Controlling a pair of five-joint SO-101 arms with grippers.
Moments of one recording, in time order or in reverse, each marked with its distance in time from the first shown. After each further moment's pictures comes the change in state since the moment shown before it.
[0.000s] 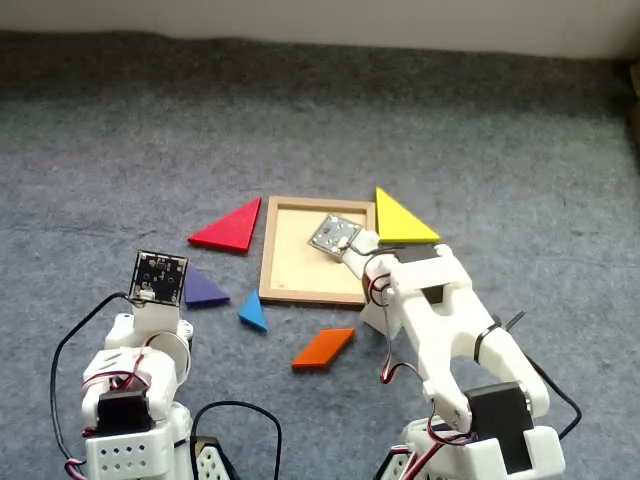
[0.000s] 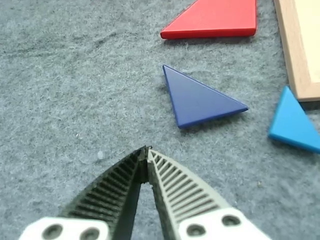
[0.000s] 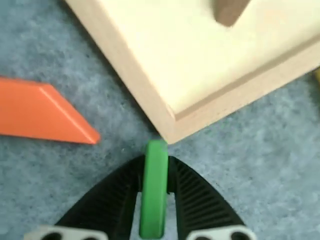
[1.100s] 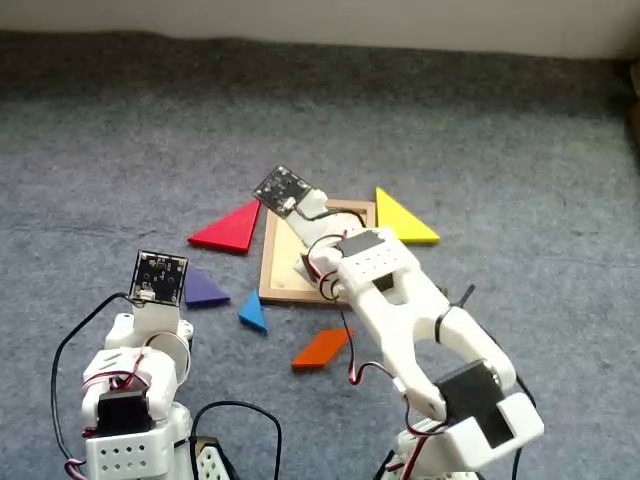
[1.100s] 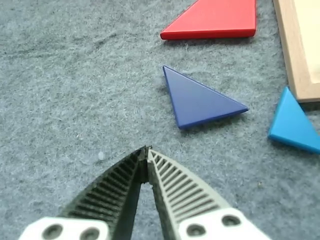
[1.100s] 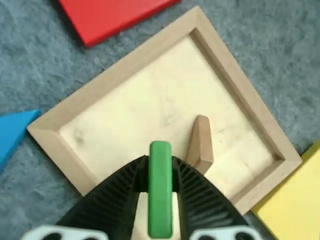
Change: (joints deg) left arm 0.0 0.0 0.0 0.0 0.0; right arm -13.8 7.5 -12.1 -19.2 -18.0
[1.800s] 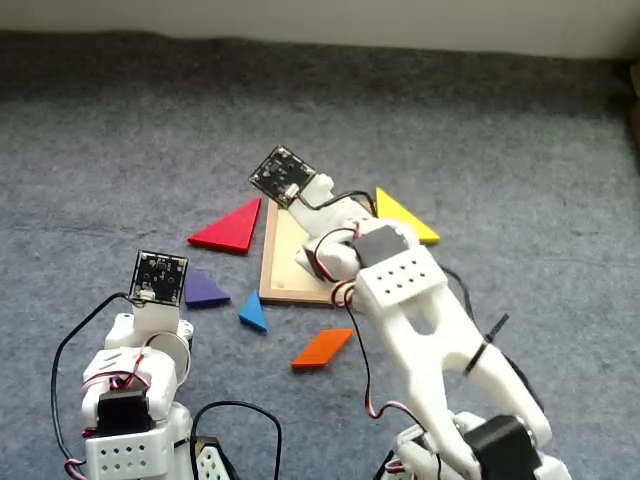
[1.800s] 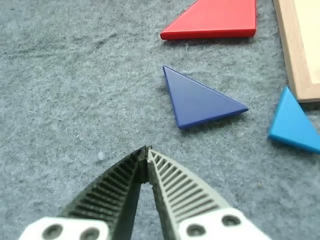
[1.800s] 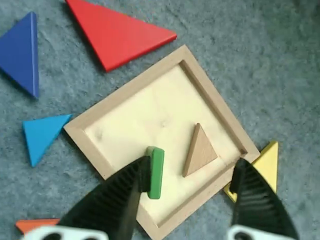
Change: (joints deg) left arm 0.0 0.0 0.0 0.0 0.0; right arm -0.7 -18.6 -3.6 16.6 0.0
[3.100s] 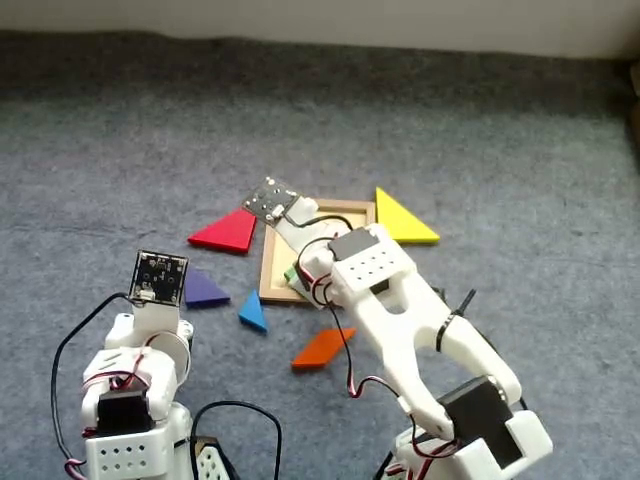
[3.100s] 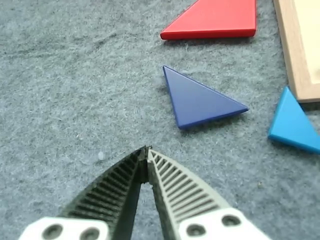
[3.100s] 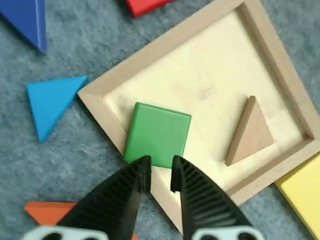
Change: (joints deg) left arm 0.0 0.0 0.0 0.0 0.0; right arm -2.2 13.6 1.0 -1.3 -1.7
